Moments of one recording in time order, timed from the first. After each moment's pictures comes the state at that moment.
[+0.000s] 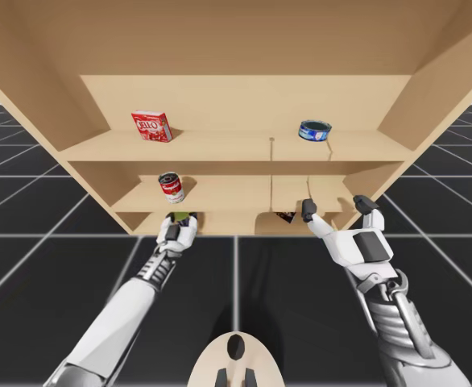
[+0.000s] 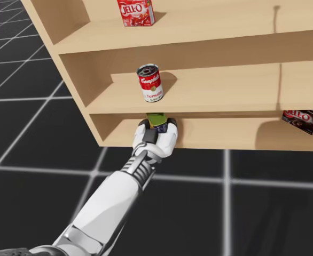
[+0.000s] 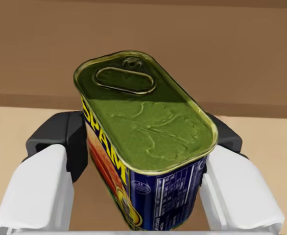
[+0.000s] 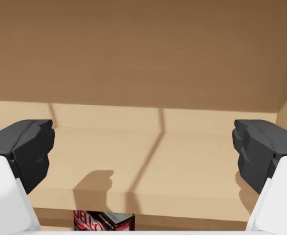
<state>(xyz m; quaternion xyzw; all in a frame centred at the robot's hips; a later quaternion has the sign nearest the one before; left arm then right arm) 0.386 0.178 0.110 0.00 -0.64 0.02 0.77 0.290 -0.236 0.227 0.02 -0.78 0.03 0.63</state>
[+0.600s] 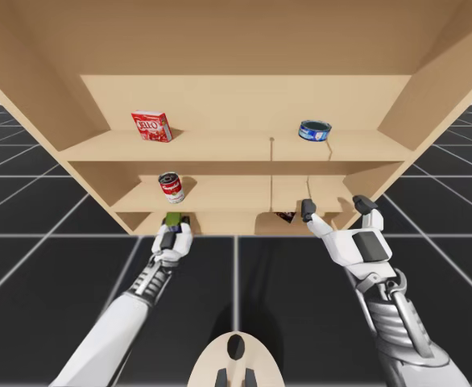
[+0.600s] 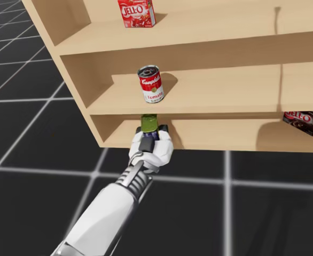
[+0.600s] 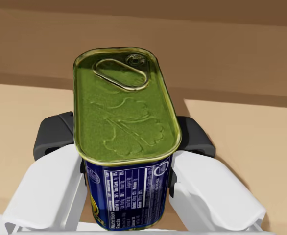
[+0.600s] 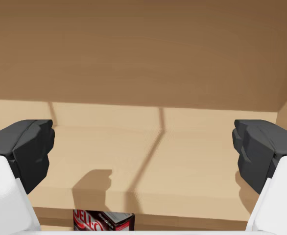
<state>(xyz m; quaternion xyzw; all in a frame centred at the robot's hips) 0.362 0.181 0.111 0.01 -0.65 0.04 0.76 0.291 -0.235 0.226 0.02 -0.77 0.03 0.63</state>
